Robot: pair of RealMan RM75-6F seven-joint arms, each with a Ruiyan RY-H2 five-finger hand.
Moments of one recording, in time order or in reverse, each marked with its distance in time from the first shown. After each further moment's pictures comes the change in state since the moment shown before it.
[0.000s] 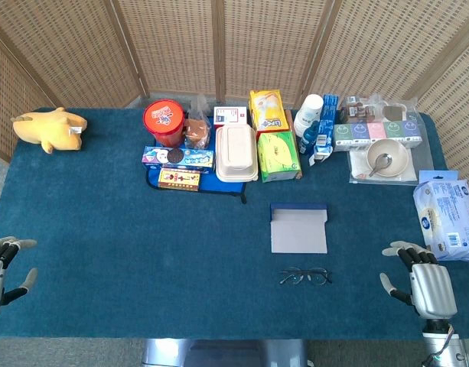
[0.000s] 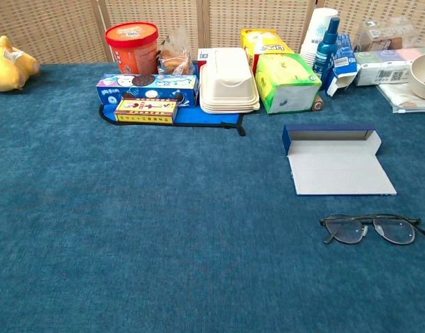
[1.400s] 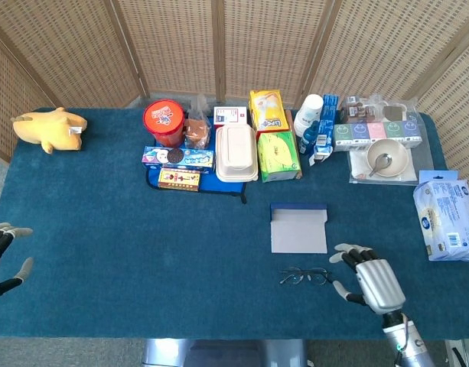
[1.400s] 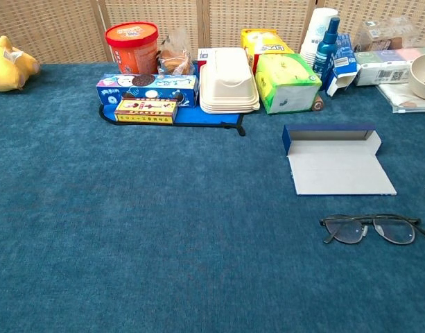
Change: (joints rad) left arm -0.028 0.103 -0.033 -0.094 0.009 -0.004 0.005; right arm 0.123 -0.014 -0.047 -0.128 -0.105 -0.192 -0.094
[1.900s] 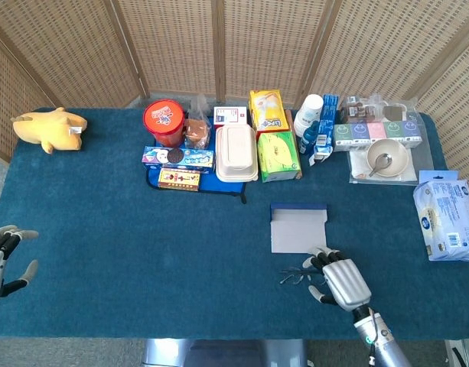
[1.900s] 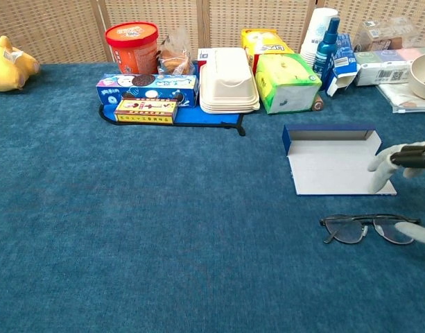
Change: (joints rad) left arm -0.009 -0.007 0.014 -0.009 -0.010 -0.034 0.025; right arm 0.070 -0.133 0.000 0.053 0.058 -0.128 -0.148
